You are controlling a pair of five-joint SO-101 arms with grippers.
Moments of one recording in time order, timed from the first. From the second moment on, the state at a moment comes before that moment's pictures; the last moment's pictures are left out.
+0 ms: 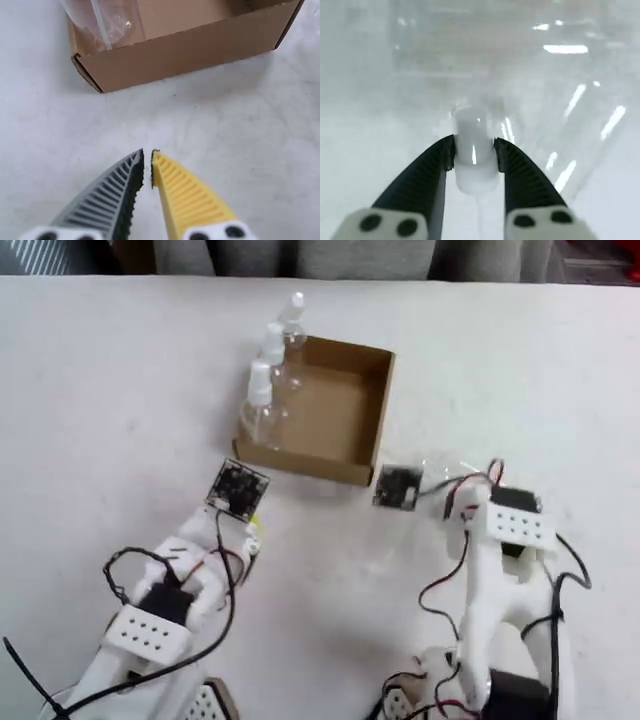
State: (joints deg) left arm 13.9 -60.8 88.3 26.2 -5.9; right arm 9.1 -25.4 45.1 61.3 84.0
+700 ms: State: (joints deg) left arm 1.3 -60.8 88.3 26.2 -5.9; right arm -27.3 -11.6 14.2 85.5 -15.0
